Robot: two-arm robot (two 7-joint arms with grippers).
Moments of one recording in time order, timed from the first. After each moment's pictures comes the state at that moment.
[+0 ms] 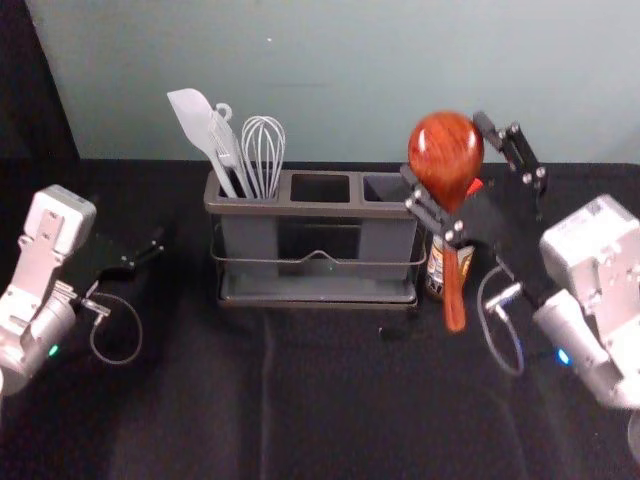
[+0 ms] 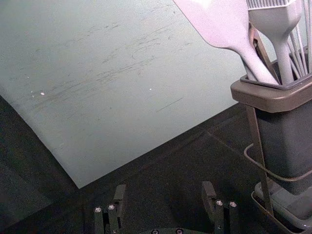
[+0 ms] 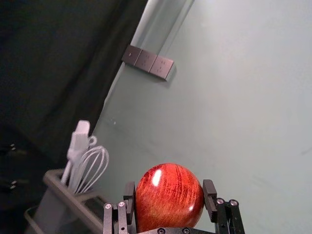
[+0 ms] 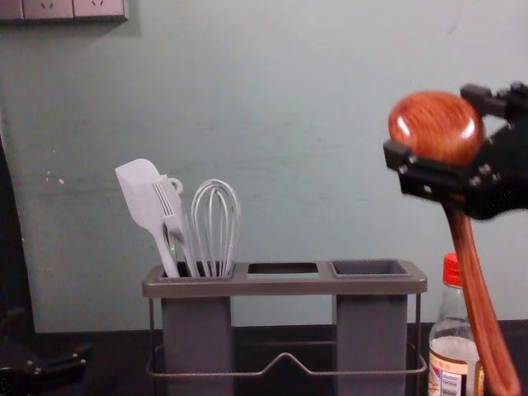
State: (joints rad) left arm -0.20 0.60 0.45 -1.41 -0.25 -0.12 0.03; right arm -0.09 0.30 -0.20 -1.96 -0.22 -0.18 0.18
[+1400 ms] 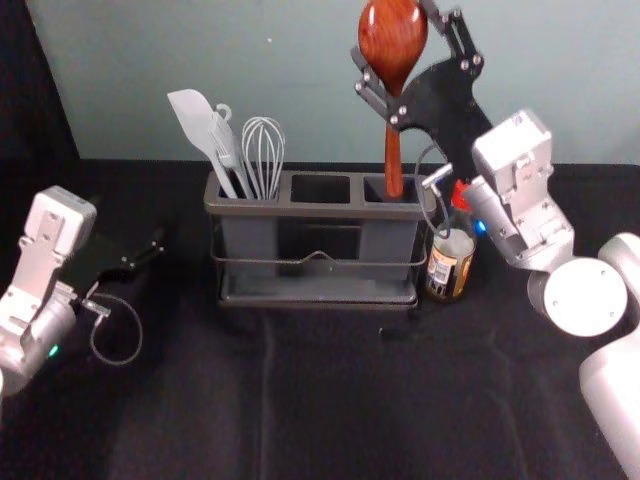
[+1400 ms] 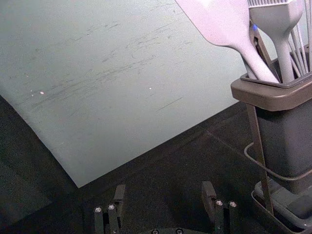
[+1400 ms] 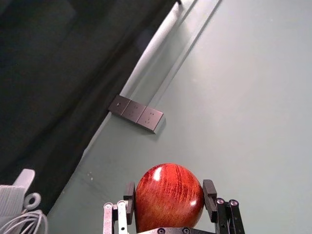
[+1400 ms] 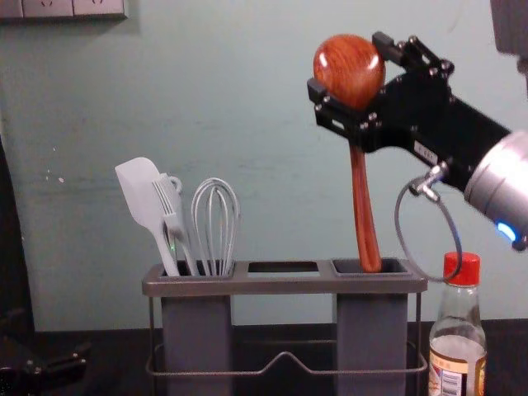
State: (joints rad) left arm -0.20 0.60 0.45 -1.41 -0.25 -0.12 0.03; right arm 0.40 0.18 -0.31 -1.35 -0.23 -0.61 0.11
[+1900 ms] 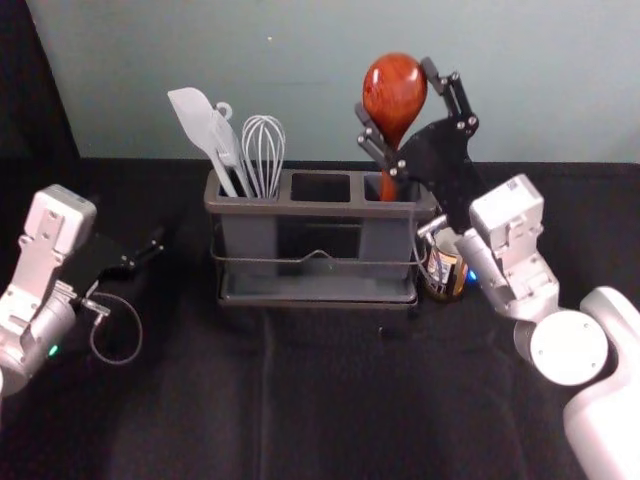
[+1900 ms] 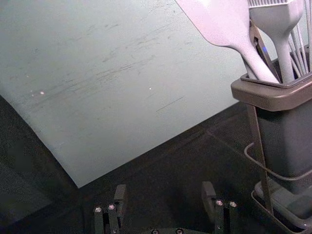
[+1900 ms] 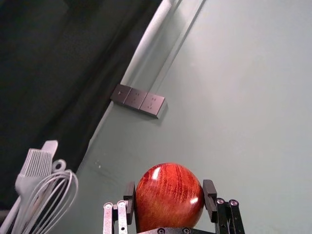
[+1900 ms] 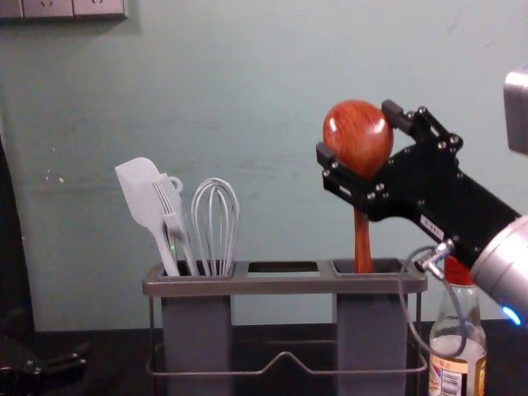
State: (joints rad) left arm -0.20 0.60 0.45 -1.41 -0.25 -0.12 0.03; right arm 0.34 0.13 -0.28 -1.24 -0.25 -0.71 0.09
